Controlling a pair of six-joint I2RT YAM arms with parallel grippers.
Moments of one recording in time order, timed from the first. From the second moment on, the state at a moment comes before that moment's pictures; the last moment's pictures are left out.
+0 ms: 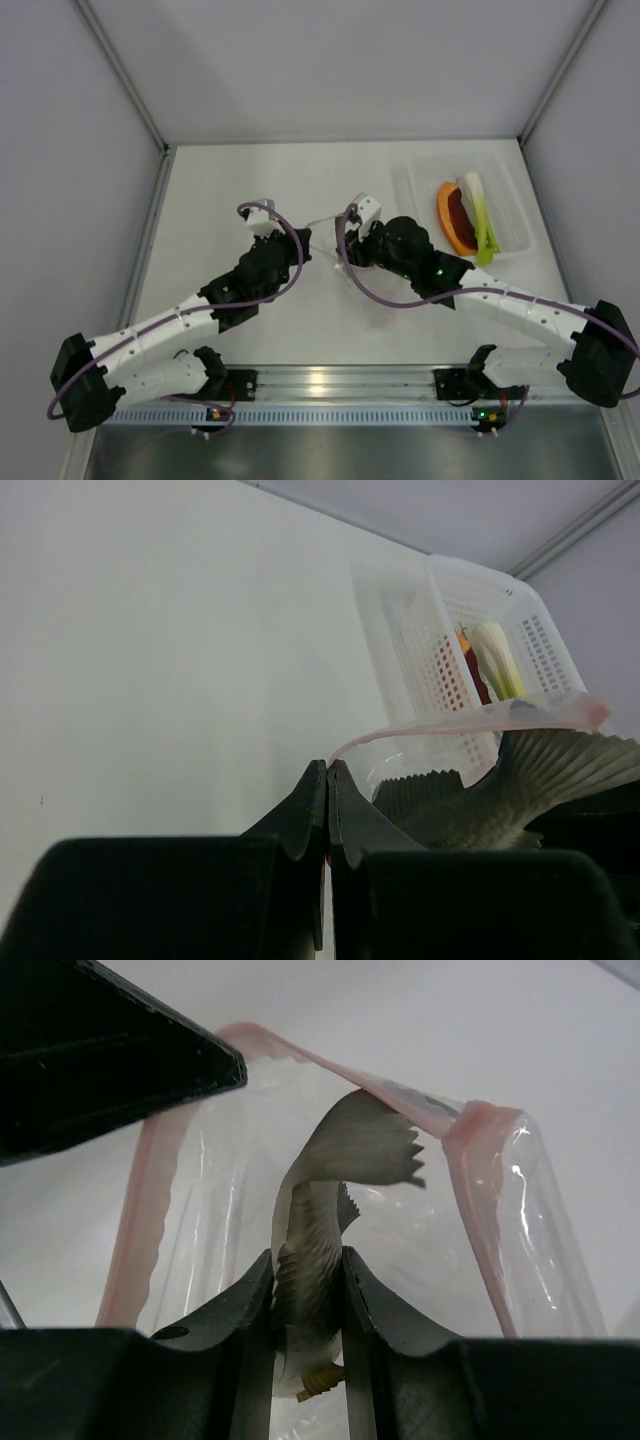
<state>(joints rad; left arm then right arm) -0.91 1.00 0.70 0.09 -0.62 -0.69 0.90 1.20 0.85 0.01 0.02 0.03</state>
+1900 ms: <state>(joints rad) -0.81 1.09 0.82 -0.10 -0.45 -0.56 0.77 0.90 0.82 0.57 0.49 0.52</state>
